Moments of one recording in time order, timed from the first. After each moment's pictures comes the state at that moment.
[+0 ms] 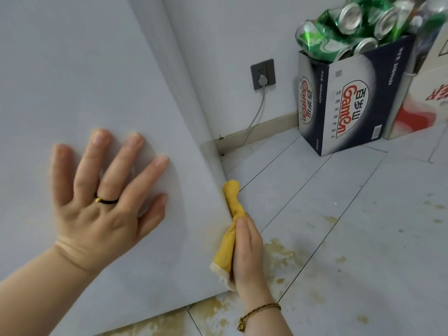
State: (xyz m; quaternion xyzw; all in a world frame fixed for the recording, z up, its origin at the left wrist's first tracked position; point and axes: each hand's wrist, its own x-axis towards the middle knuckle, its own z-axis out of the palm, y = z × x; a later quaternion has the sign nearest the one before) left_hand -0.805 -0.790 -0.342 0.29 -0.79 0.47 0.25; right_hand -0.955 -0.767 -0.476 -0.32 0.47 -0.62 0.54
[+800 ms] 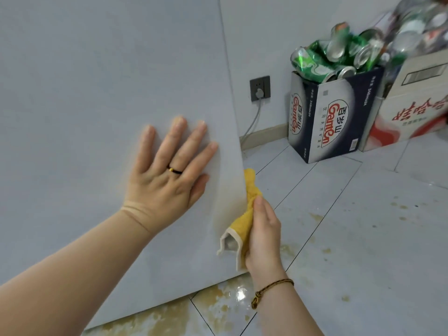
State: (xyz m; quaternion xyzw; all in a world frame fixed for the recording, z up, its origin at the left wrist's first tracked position) left_hand -0.808 -0.789 -0.339 0.30 -0.77 0.50 0.26; right_hand -0.942 -0.739 -0.430 -0.21 0.49 -0.69 0.49
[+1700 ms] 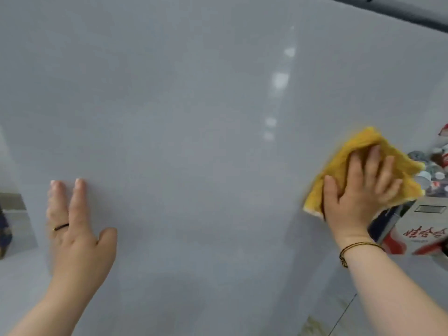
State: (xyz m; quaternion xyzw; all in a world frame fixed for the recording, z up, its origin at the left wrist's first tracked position) left_hand -0.512 -0.696 -0.301 0.66 -0.49 0.02 0.57; right_hand -0.865 -0.771 -0.246 -0.54 0.58 -0.49 -0.36
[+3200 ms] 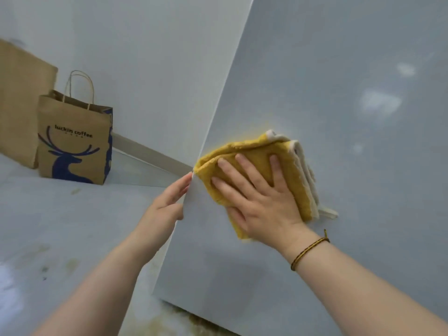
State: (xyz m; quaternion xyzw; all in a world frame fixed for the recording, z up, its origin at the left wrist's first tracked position) left_hand -0.399 -0.667 -0.328 0.52 -0.41 -0.41 0.63; right_hand -0.555 -0.756 -0.281 -0.81 0.13 -0.24 -0.52
